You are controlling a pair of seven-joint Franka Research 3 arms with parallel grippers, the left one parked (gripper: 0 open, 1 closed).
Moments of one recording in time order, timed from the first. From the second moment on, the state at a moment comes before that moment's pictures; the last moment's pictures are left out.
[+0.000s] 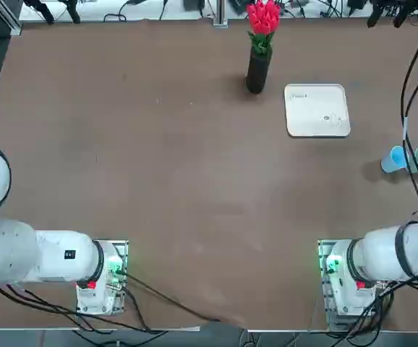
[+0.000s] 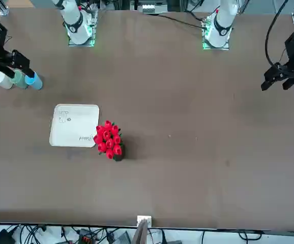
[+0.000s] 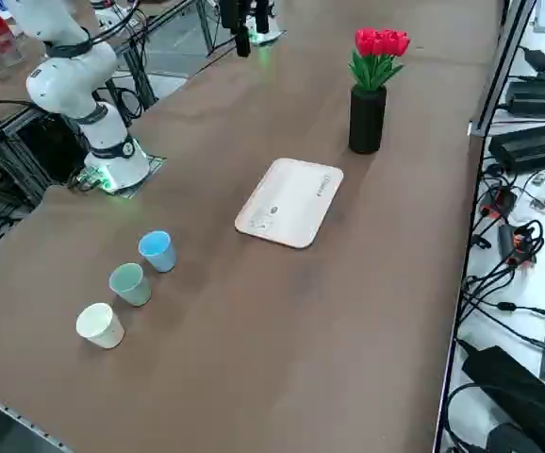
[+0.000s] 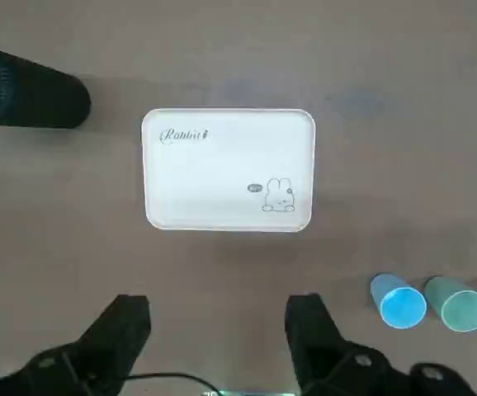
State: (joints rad) arm 0.01 -0.05 0.00 -1.64 0.04 1.53 0.02
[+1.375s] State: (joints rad) arm -0.11 0.05 0.00 -1.90 -0.04 1.48 0.02
